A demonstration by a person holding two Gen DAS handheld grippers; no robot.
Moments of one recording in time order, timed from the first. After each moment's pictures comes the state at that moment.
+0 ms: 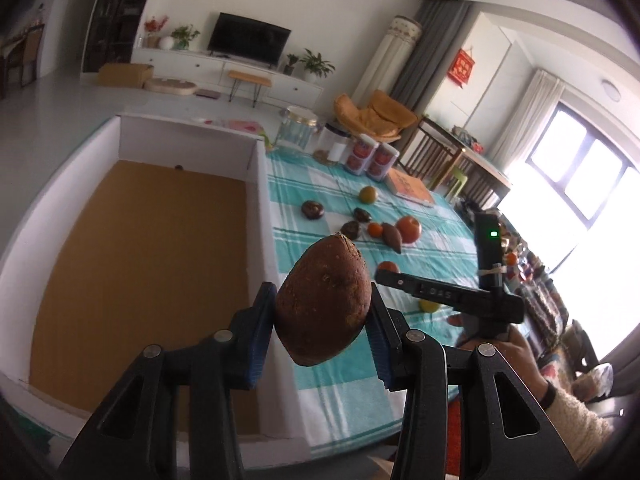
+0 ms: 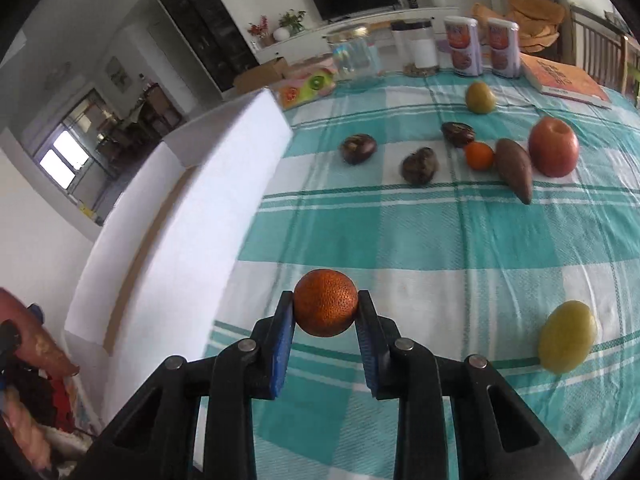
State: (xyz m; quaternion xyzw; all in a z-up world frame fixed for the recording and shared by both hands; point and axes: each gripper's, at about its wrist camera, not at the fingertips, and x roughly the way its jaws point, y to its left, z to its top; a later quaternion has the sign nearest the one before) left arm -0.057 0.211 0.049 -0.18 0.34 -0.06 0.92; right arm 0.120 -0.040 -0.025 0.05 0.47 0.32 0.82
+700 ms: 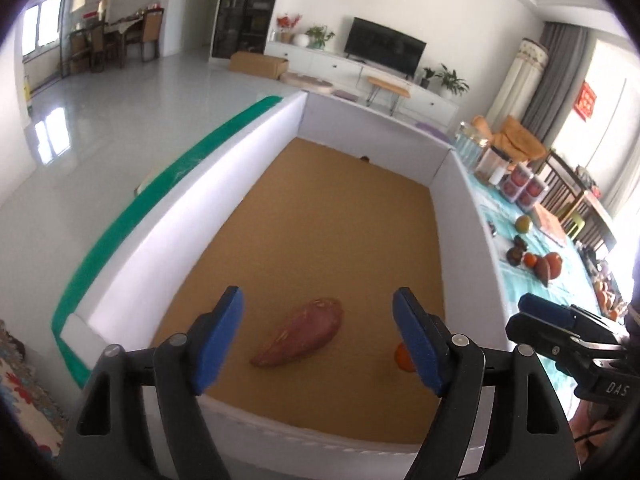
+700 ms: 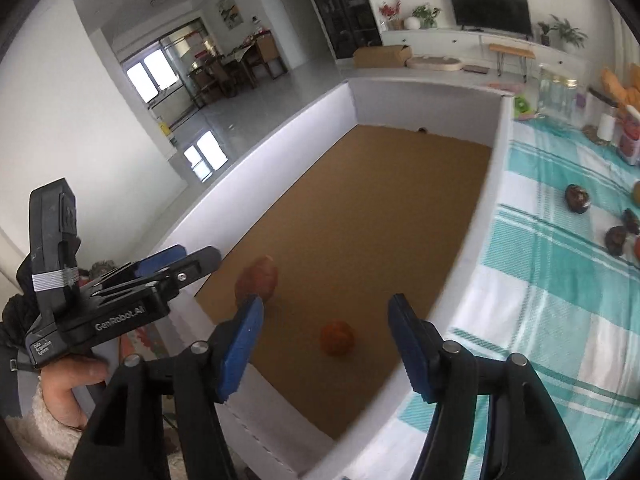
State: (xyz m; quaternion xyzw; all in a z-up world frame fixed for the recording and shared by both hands) left arm -0.068 0.302 -0.014 -0.20 0.35 0.14 0.90; right arm 0.037 0.105 -0.012 -0.04 0.42 0.41 0.81
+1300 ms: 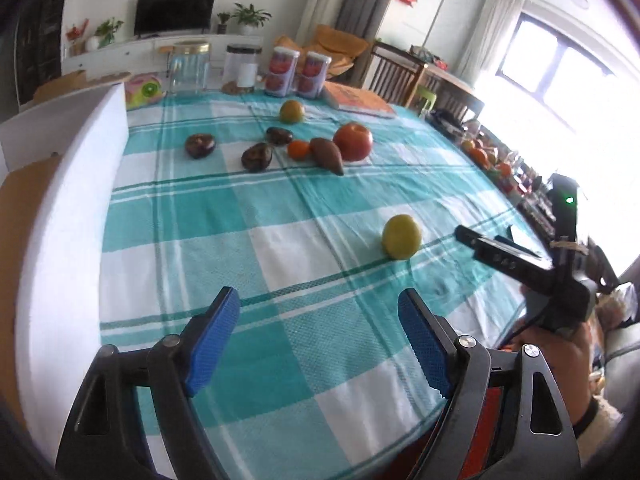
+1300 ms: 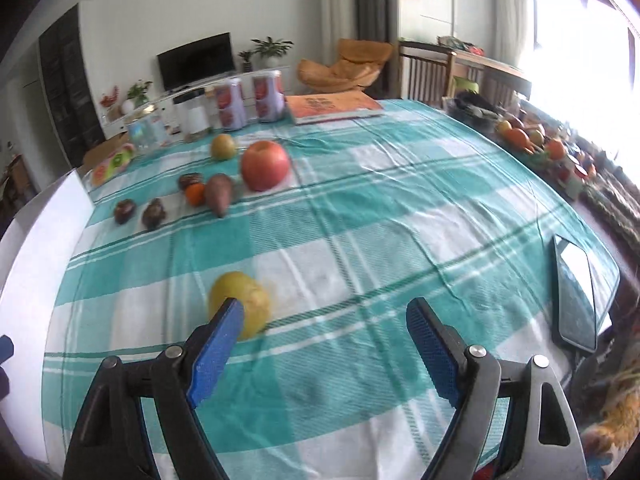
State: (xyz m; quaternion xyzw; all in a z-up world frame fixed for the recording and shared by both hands) left arm 0.040 0.026 -0.046 -0.07 0.42 -0.15 0.89; right arm 0.087 -0.270 -0.057 0.06 0.40 -0.07 0.91
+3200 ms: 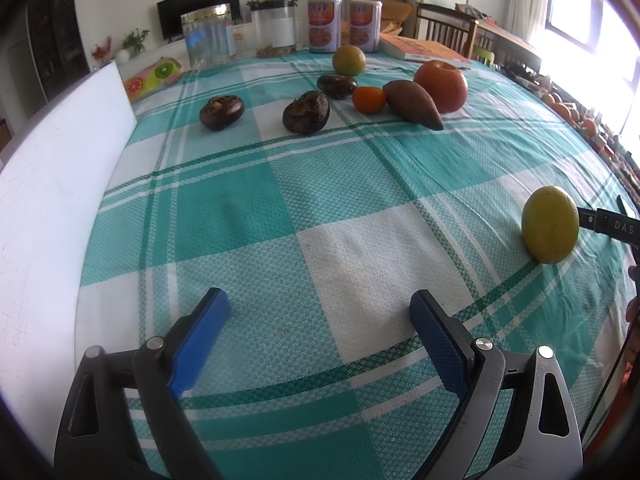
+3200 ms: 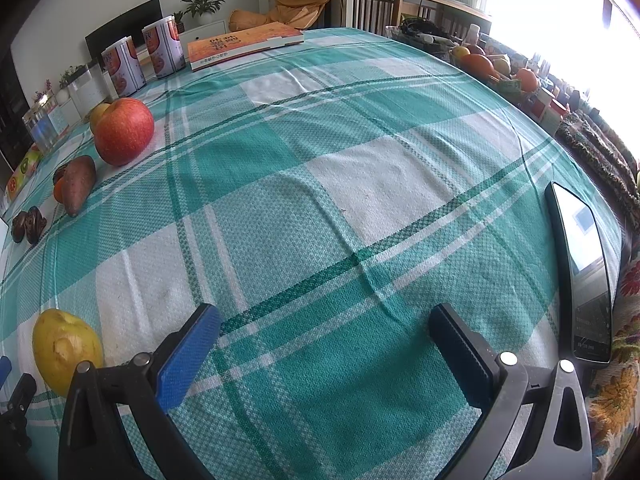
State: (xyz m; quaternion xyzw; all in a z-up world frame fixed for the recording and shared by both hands) left arm 0.106 0.007 -0.119 0.02 0.44 -0.05 0.90; right arm 0.154 -0.325 -0.122 0.07 0.48 -0.13 0.86
